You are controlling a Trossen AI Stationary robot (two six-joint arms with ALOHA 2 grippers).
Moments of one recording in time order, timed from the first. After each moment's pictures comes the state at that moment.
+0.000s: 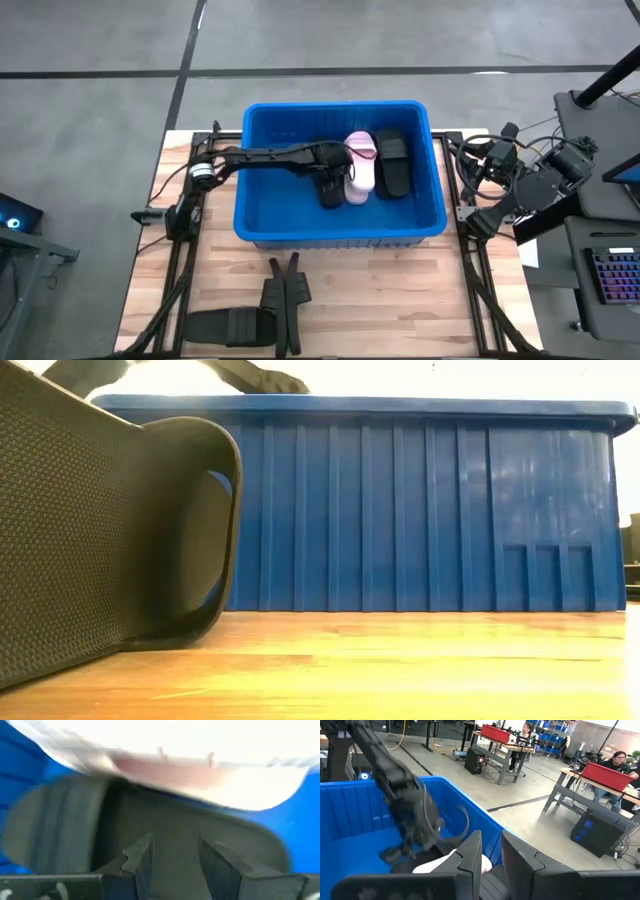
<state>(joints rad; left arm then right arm) 0.28 2.08 1.72 -0.72 -0.17 0.03 0.63 0.79 1.34 -1.24 1.25 0.45</state>
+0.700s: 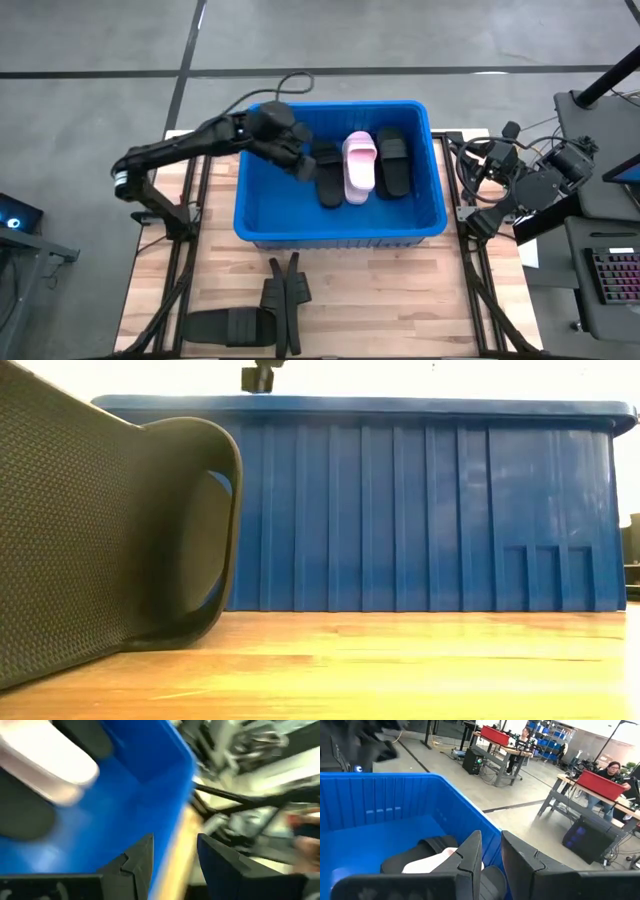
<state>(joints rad) 0.24 1.50 1.69 -0.77 0.38 -0.73 0.63 0.79 1.34 -1.25 1.26 0.38</state>
